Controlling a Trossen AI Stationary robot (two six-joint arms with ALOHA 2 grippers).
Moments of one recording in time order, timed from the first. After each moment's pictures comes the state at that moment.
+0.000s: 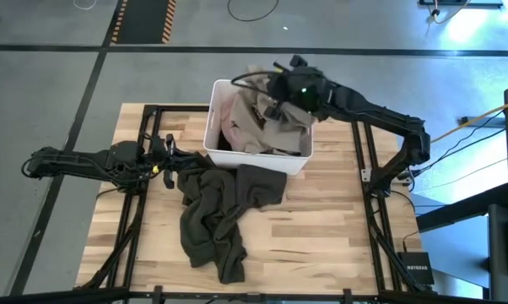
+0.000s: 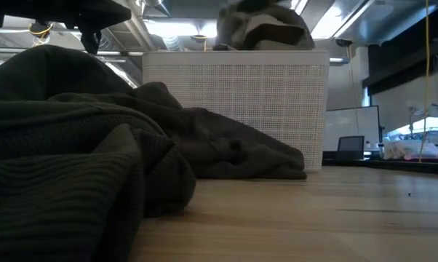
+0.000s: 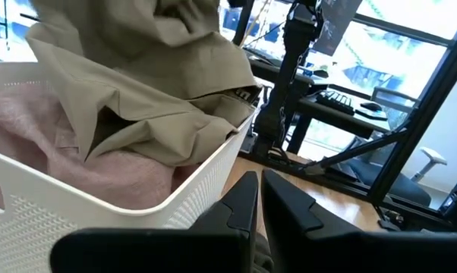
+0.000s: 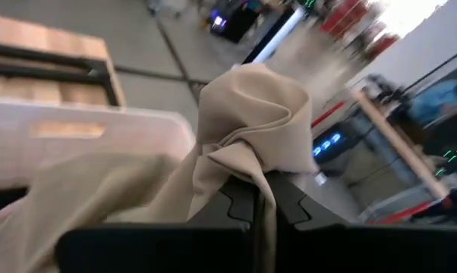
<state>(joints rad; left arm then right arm) -0.02 0.46 0.37 0.09 -0.23 -0.28 -0.27 1.61 1.78 -0.55 0.48 -0.44</state>
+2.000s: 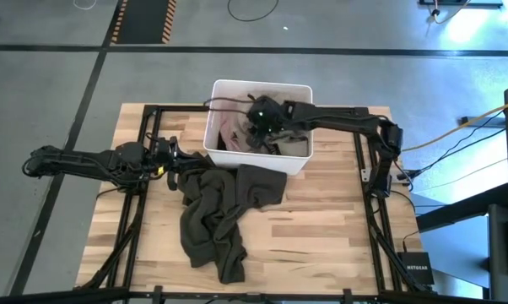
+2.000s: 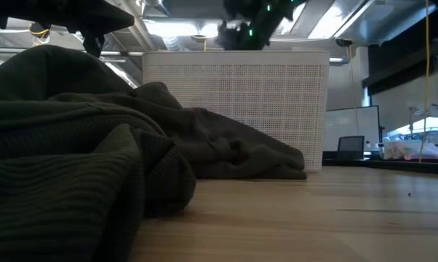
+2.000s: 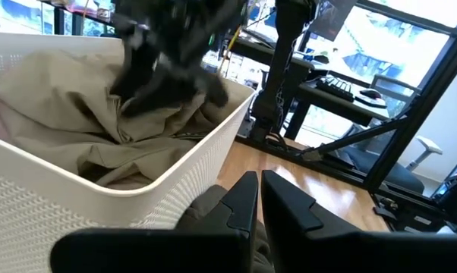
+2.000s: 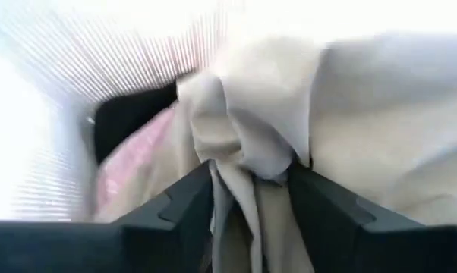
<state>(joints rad) -0.03 0.50 0.37 0.09 -0.21 -0.31 -0.31 1.86 1.64 -0.64 0.12 0.10</state>
